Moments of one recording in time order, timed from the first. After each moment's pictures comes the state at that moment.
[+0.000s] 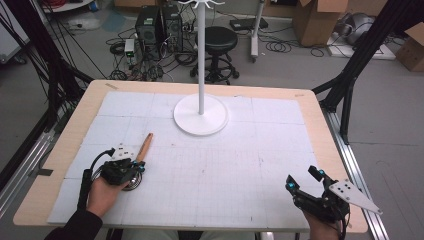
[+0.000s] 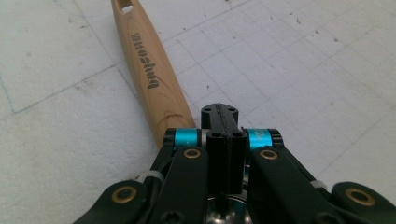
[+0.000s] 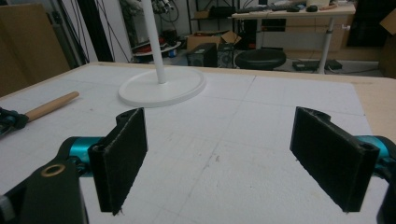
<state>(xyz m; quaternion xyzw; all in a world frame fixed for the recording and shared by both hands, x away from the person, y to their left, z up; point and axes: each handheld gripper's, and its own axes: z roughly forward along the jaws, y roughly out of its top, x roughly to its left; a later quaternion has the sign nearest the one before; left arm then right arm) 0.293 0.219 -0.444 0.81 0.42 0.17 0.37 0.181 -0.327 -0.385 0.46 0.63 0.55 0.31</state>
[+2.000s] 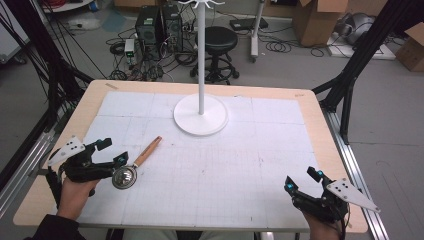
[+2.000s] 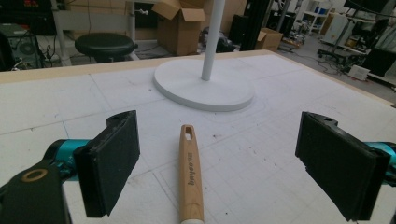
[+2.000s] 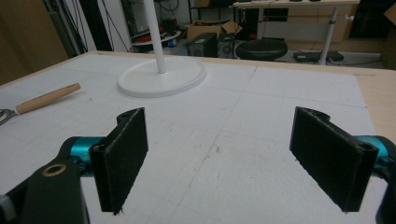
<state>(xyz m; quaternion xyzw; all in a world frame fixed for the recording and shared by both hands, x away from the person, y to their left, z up) 0.269 0.277 -0.393 0.68 0.38 0.21 0.59 0.182 -0.325 -0.385 0.46 0.64 0.53 0.30</state>
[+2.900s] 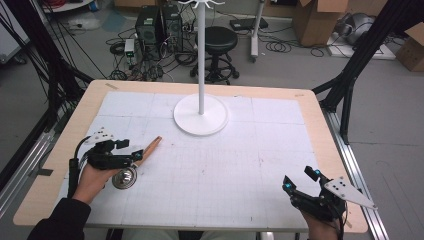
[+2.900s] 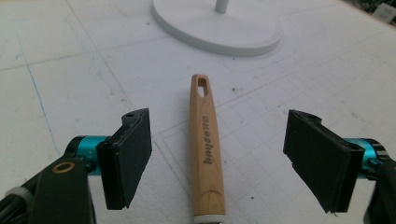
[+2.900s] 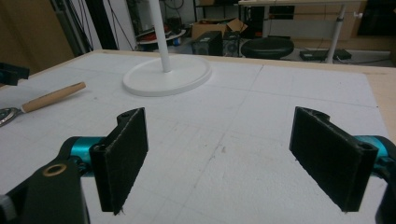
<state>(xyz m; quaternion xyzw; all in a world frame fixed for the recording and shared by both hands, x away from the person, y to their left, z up) 0.320 0.250 -0.419 0.75 0.43 0.15 0.48 0.186 -0.323 -0.386 0.46 0.65 0.53 0.29</state>
